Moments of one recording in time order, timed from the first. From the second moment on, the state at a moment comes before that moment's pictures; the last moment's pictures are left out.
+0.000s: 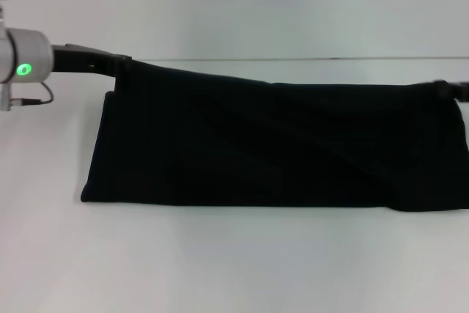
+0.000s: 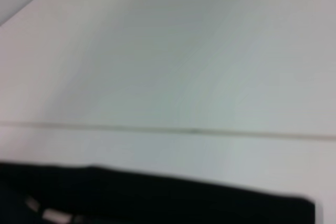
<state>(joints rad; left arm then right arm) -0.88 -2.00 0.50 0.62 2.47 1.01 -1.95 0.79 1.94 -0.32 -0.55 -2.50 -1.04 1.92</state>
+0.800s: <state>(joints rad) -0.89 -2.04 0.67 0.54 2.47 0.63 -1.95 0.96 1.99 -0.40 -0.36 -2.42 -0.50 1.92</state>
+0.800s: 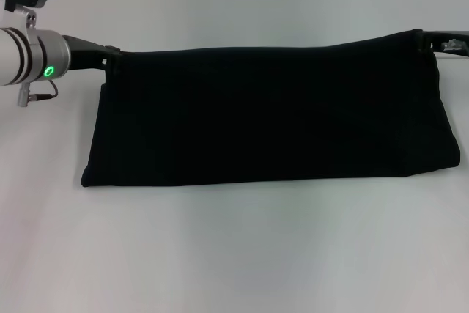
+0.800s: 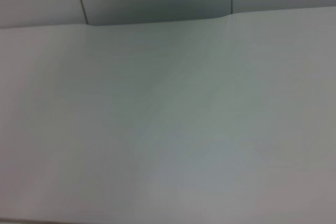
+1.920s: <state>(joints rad) -0.92 -2.06 0.68 0.51 2.47 0.50 -1.95 0.97 1.99 -0.43 -0.36 -2.42 -0.50 1.91</state>
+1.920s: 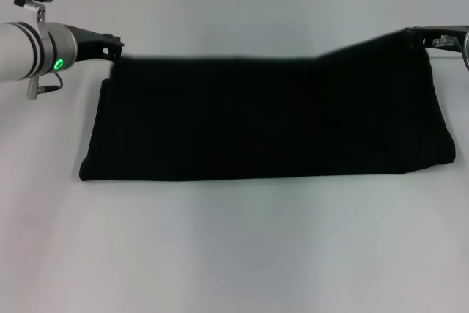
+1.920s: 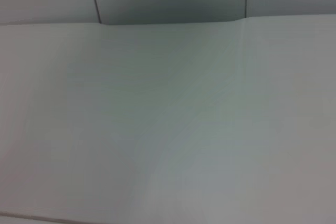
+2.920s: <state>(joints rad) -0.74 -2.05 0.66 0.88 2.45 1.34 -2.21 0.77 1.96 -0.43 -0.52 -2.16 -1.24 1.85</state>
